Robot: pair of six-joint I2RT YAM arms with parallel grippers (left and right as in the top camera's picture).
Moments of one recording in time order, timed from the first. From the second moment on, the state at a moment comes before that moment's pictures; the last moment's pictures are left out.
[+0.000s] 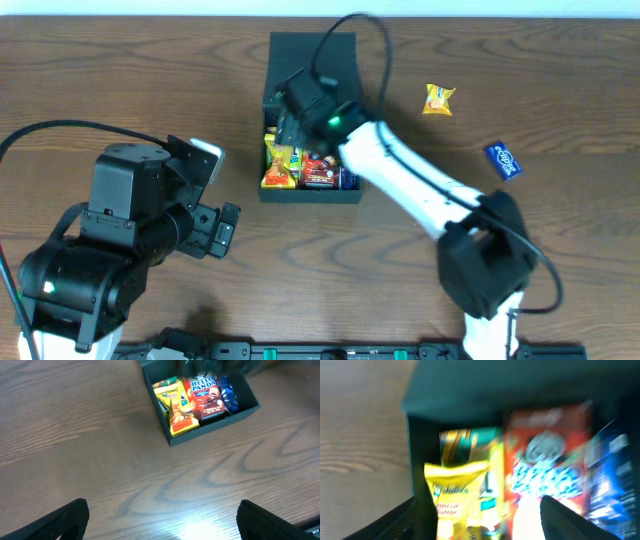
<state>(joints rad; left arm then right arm) -0.27 1.00 1.41 -1.34 0.05 0.12 0.67 2.01 1.68 -0.69 0.08 0.82</state>
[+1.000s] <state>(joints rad) -0.27 1.00 1.41 -1.34 0.05 0.12 0.17 2.06 1.69 -0.69 0.24 0.43</state>
